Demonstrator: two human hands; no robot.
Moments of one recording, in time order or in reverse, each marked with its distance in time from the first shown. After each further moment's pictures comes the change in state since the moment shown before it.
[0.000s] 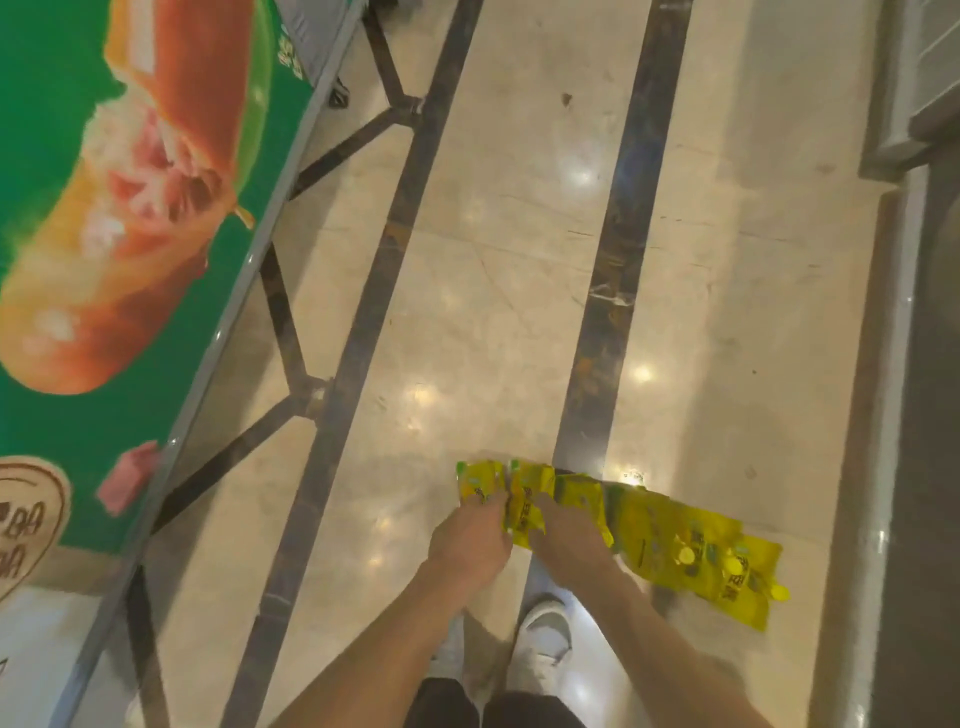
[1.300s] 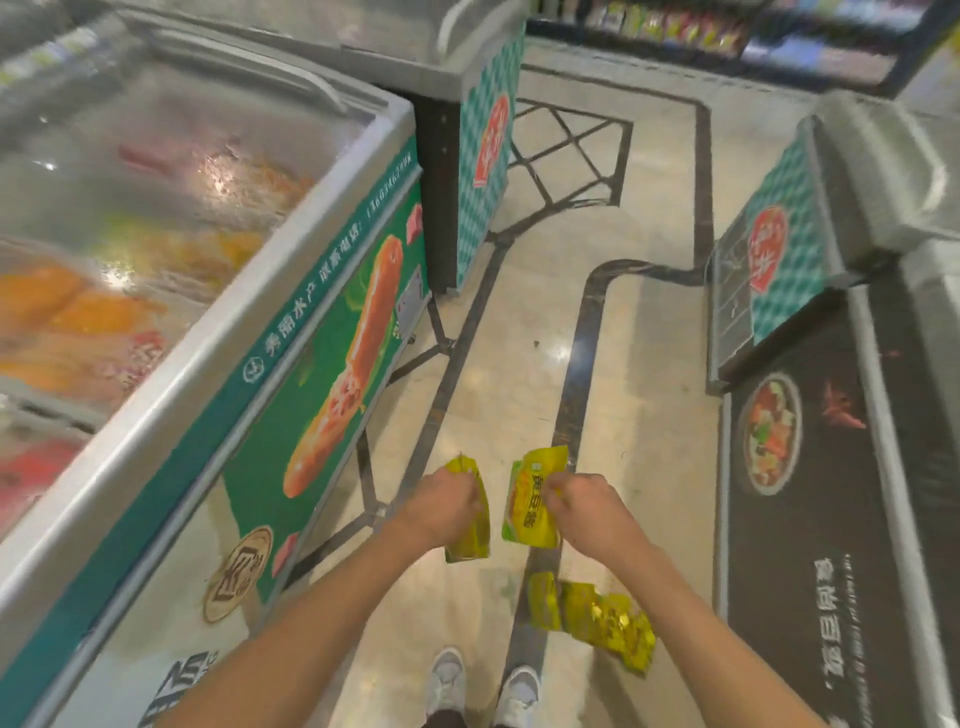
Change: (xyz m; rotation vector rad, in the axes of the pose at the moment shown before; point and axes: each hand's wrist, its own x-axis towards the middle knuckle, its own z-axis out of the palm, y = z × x) left_hand -0.416 0.119 -0.312 0.226 0.383 0.174; right_hand -0.397 -0.203 -0.374 -0.039 0.334 -0.196
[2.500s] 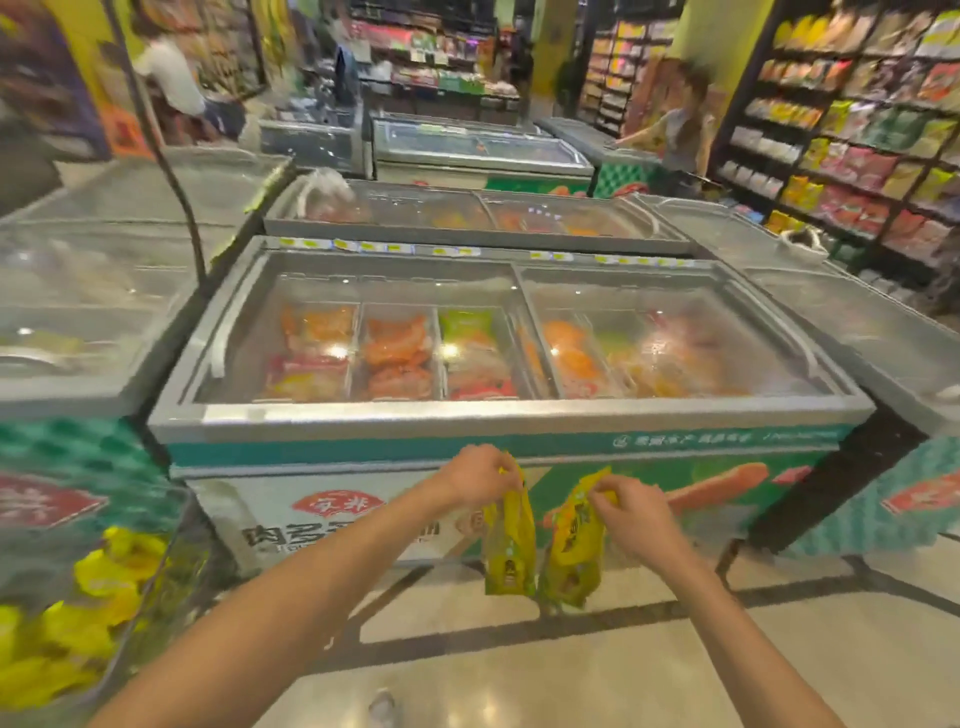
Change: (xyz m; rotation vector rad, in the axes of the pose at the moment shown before) left_hand -0.417 0.006 -0.028 -0.778 0.736 -0.724; right_hand -0.187 -0.232 -0.041 -0.223 -0.148 -0.937
